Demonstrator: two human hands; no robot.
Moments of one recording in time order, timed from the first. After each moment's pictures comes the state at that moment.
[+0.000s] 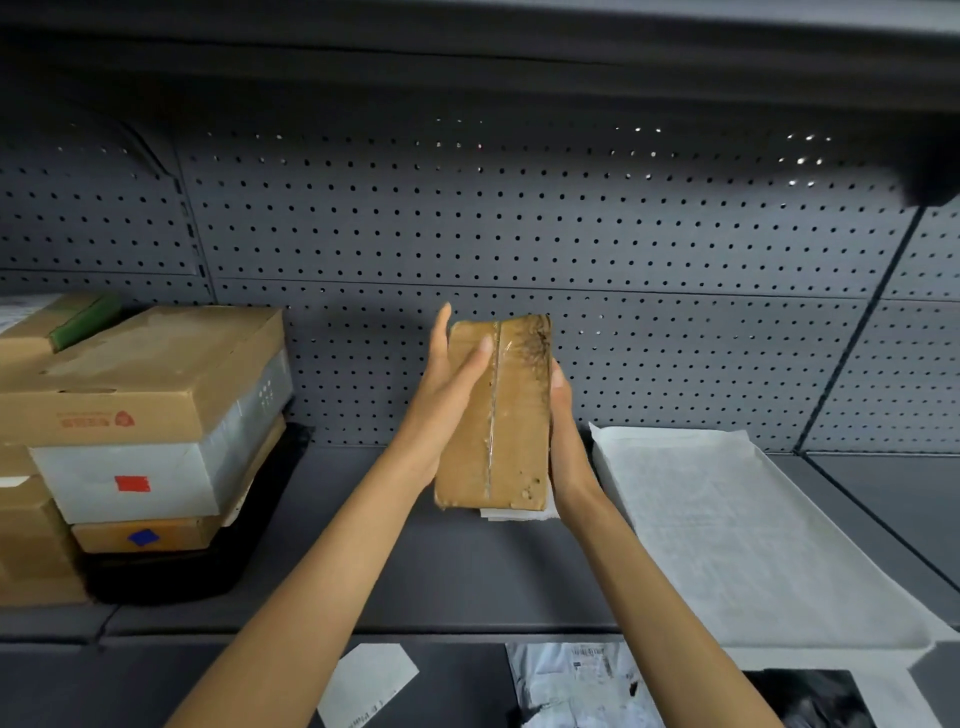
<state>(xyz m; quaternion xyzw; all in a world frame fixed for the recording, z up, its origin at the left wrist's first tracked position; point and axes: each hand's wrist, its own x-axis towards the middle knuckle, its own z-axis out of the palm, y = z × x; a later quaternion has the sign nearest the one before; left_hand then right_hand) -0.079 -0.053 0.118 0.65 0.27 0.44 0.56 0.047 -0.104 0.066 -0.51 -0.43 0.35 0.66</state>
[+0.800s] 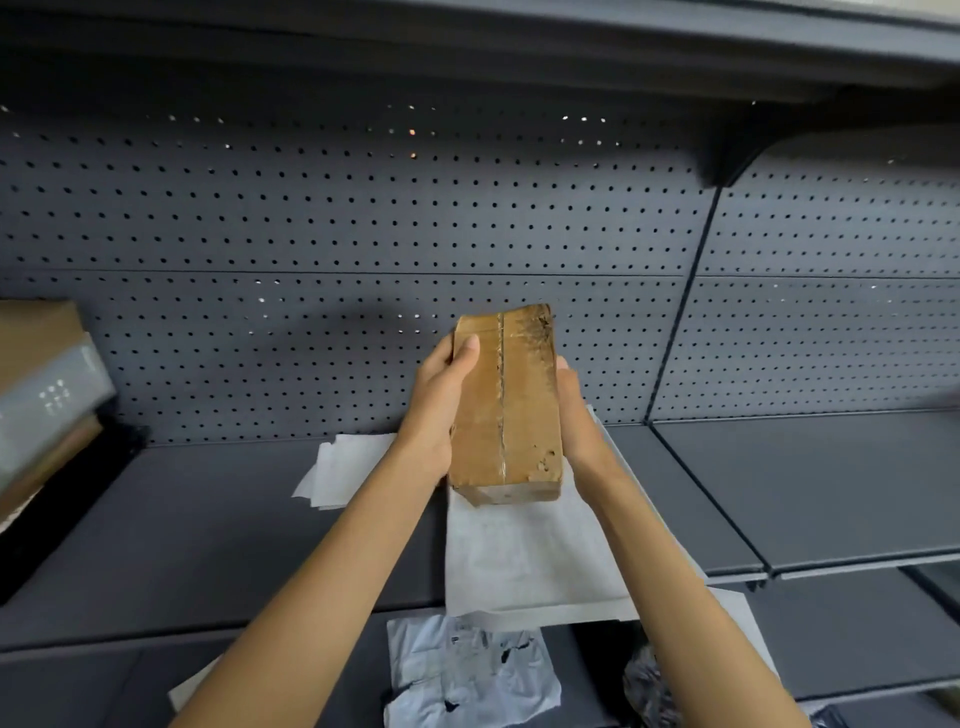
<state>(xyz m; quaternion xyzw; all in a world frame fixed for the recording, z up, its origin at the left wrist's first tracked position) 0.109 -0.138 0.108 0.54 0.28 0.43 0.67 0.233 -0.221 0.087 -0.63 -0.41 0.29 0.60</state>
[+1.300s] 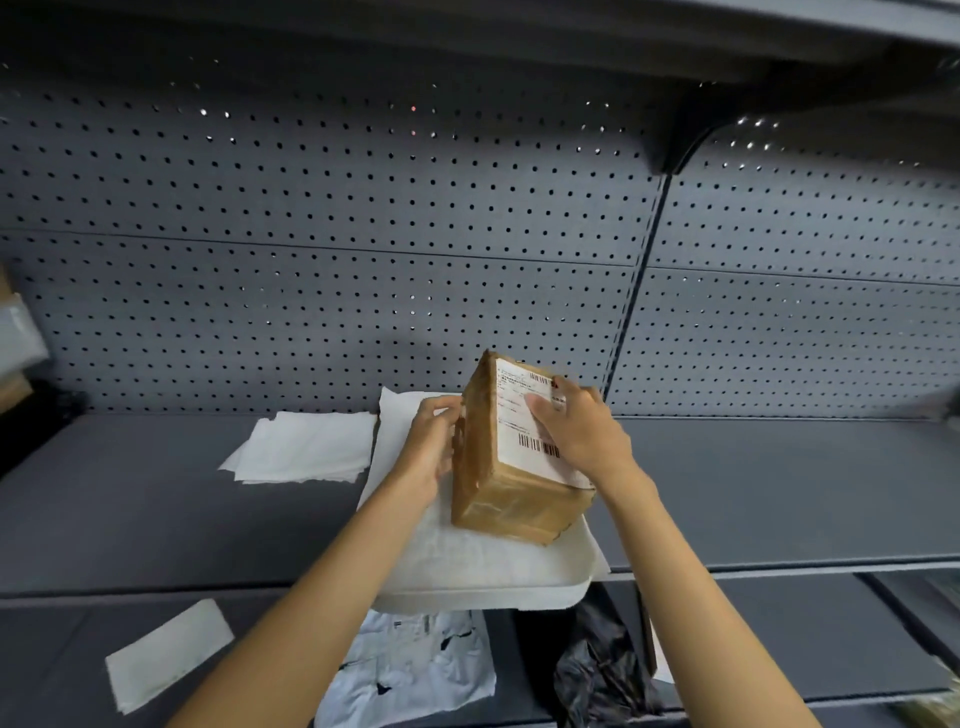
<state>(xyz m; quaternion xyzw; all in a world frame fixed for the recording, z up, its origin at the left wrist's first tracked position) 0.187 -0.176 0.043 0.46 0.41 0.38 0.69 0.320 -0.270 0.086 -0.84 -0.44 0.12 0.30</state>
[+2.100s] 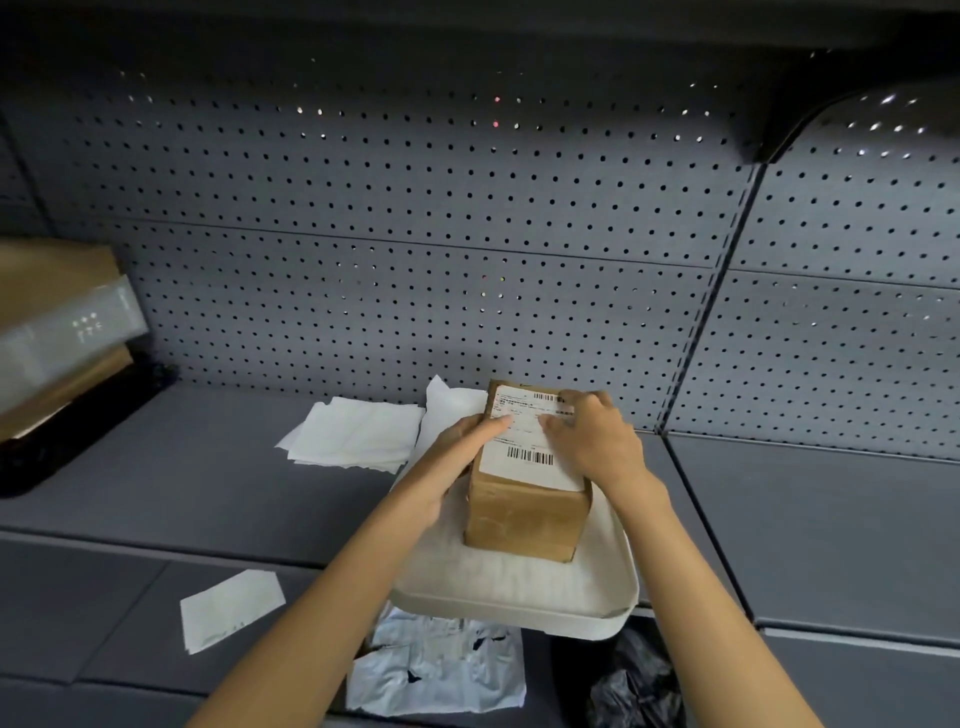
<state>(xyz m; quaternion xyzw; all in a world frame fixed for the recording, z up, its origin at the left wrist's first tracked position) 0.157 -0.178 0.032 0.56 0.38 0.31 0.67 0.314 -0.235 0.076 -0.82 -0.50 0.12 0.24</state>
